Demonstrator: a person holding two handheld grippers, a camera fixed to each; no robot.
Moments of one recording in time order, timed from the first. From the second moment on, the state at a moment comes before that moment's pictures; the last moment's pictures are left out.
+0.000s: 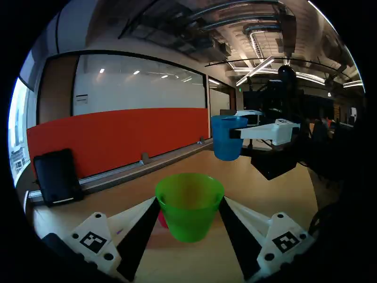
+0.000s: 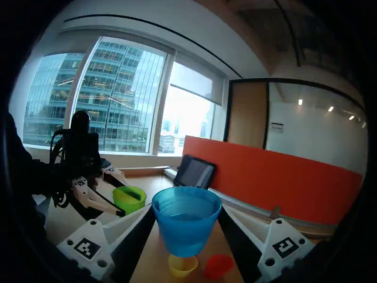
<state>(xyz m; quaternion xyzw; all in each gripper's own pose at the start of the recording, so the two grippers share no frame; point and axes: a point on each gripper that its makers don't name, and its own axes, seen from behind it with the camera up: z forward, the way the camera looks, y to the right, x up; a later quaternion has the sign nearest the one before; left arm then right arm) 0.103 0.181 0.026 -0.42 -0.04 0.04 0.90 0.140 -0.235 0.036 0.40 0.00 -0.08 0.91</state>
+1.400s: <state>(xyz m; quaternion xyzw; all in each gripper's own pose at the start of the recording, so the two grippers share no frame) 0.100 0.211 0.006 -0.45 -0.03 0.03 0.89 0.181 -0.255 0.057 0.40 0.08 -0.26 0.88</state>
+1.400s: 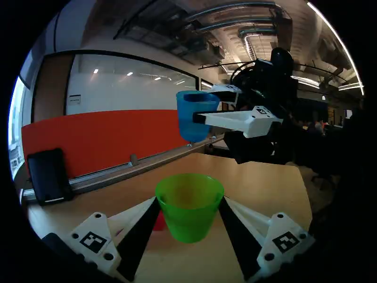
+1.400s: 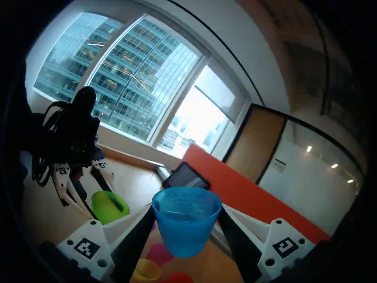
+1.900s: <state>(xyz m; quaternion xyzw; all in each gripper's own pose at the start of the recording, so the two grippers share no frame) 0.100 0.218 0.003 -0.46 -0.03 0.02 0.89 0.191 -0.267 0.068 0.39 0.11 -0.33 0.85</state>
